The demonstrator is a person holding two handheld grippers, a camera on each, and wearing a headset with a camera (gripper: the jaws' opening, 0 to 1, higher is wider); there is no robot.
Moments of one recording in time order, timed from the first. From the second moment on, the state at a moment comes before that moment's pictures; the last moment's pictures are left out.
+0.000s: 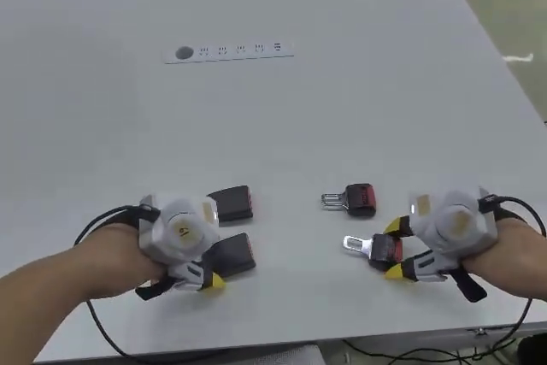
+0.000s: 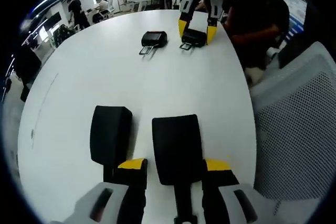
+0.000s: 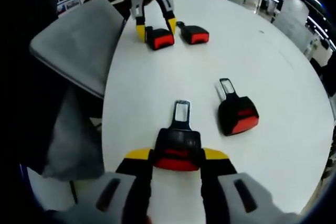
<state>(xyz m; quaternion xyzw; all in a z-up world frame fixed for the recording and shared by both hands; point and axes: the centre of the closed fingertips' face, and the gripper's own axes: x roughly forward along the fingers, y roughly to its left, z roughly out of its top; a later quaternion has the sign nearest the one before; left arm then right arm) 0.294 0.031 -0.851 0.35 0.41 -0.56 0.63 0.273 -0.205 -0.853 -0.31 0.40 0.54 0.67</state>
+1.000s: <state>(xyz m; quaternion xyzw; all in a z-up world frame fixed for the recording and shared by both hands) 0.286 0.029 -0.854 0.43 0.39 -0.60 0.55 0.269 -0.190 -0.854 -0.37 0.38 0.59 0.60</state>
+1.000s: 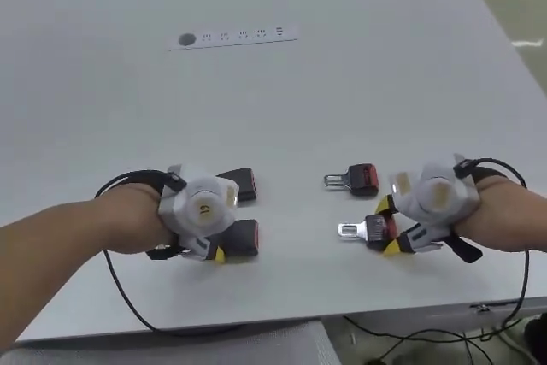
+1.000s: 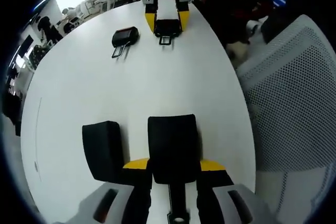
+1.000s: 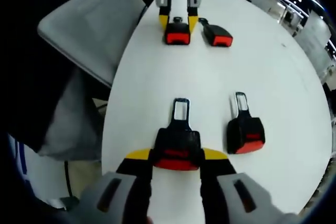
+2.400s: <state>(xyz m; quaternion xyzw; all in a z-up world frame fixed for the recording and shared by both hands) 0.284 0.029 -0.855 0.45 0.40 -0.59 0.53 0.275 -0.066 -0.854 -0.37 0.37 0.62 0.59</state>
